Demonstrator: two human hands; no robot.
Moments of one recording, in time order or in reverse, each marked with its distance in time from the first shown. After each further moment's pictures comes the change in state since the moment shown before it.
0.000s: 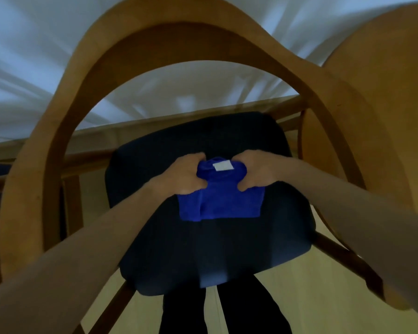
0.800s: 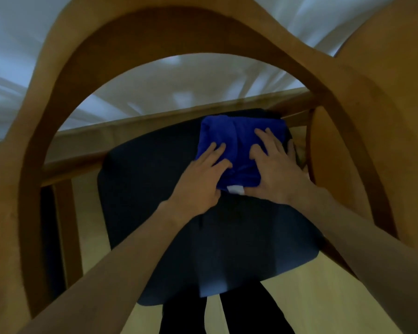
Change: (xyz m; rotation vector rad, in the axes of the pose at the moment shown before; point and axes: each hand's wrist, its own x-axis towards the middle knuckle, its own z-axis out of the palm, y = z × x) left_hand 0.011 0.012 0.039 0.423 0.224 0.305; right_hand -0.008 0.039 0.031 -0.399 0.525 -0.042
